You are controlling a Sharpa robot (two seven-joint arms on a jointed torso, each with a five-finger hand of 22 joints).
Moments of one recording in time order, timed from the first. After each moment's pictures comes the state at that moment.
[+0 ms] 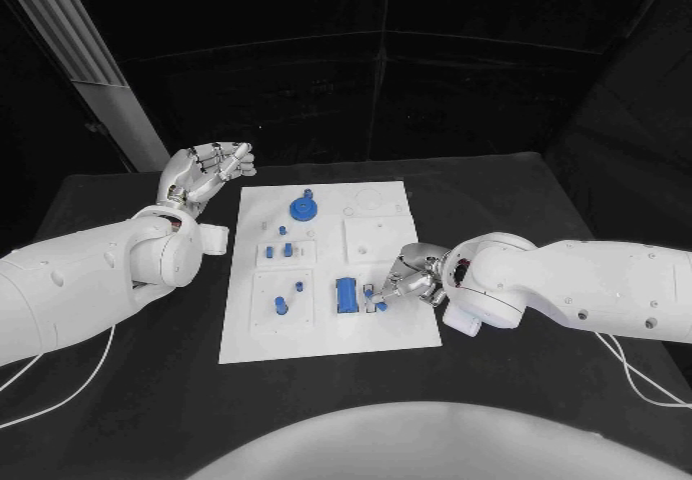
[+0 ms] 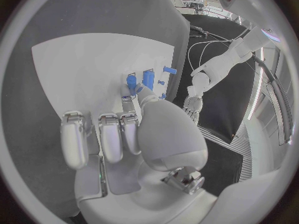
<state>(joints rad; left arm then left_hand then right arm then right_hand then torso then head) 1.23 -0.68 -0.24 1.17 0.01 -0.33 0.68 1.36 0.08 -0.14 0.29 0.41 0.73 0.19 0.29 0.07 0.68 0.20 0.51 0.07 0.46 0.19 0.78 0.20 0.15 0.56 0.29 0.22 0.76 1.13 -0.92 -0.16 1.80 -0.83 -0.25 -0.50 1.35 0.08 0.10 0.10 0.21 1.14 0.10 0.11 0.15 1.46 0.05 1.56 1.31 1.47 -0.01 1.57 1.31 0.01 1.47 0.10 1.57 1.31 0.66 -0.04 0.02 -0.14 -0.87</state>
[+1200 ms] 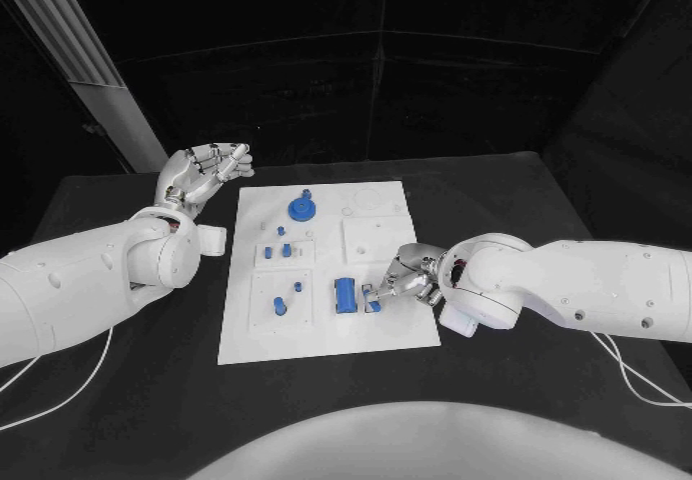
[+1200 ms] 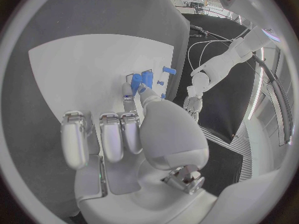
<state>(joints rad) 1.23 -0.68 -0.24 1.17 0.01 -0.33 0.68 1.36 0.08 -0.14 0.29 0.41 0.73 0.19 0.29 0.07 0.68 0.20 0.51 0.07 0.46 0.19 0.79 0.20 0.15 0.56 0.29 0.22 0.76 1.13 -0.92 -0.16 1.80 -0.83 -0.27 -0.51 1.25 0.03 0.06 0.15 0.21 1.16 0.10 0.09 0.14 1.47 0.04 1.56 1.31 1.47 -0.01 1.57 1.31 0.01 1.47 0.10 1.57 1.31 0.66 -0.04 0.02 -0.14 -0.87</state>
